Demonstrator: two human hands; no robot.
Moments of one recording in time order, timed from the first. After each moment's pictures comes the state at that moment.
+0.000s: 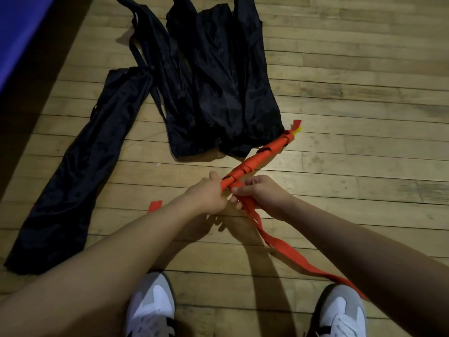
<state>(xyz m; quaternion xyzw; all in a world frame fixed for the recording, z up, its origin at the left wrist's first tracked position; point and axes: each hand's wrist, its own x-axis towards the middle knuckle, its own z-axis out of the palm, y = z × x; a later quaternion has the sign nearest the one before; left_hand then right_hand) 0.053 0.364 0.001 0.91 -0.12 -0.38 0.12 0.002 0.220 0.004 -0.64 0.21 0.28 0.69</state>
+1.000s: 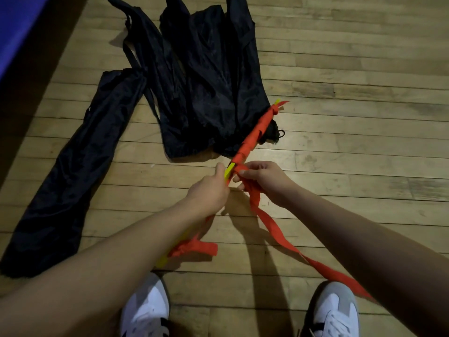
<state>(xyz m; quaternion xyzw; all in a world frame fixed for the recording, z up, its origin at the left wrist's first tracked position) 0.044 0.346 0.003 0.93 -0.17 -0.29 0.16 0.013 0.197 0.014 -0.64 0.24 0.20 0.70</state>
